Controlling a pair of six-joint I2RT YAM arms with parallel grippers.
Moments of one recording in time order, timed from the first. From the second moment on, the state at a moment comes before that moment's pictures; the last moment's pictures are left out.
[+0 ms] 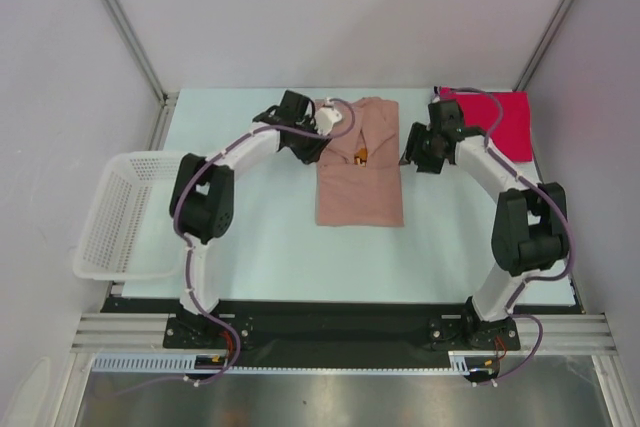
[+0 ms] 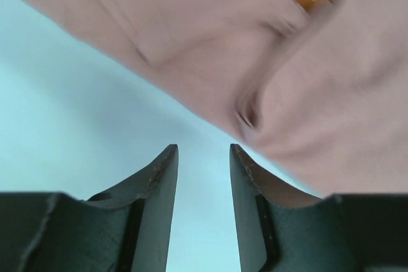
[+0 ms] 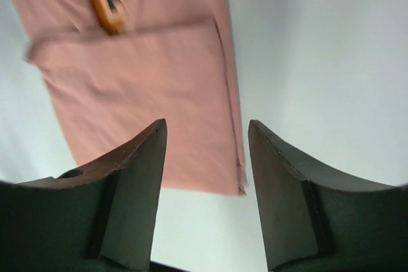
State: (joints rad) left arm -0.44 2.13 1.74 -0.54 0.25 0.46; right arm 0.19 1.75 1.36 -0.53 -0.10 0.49
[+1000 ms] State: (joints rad) left arm -0.69 1.89 1.23 -0.55 0.29 0.88; right arm 0.23 1.69 0.93 -0.45 -0.32 0.60
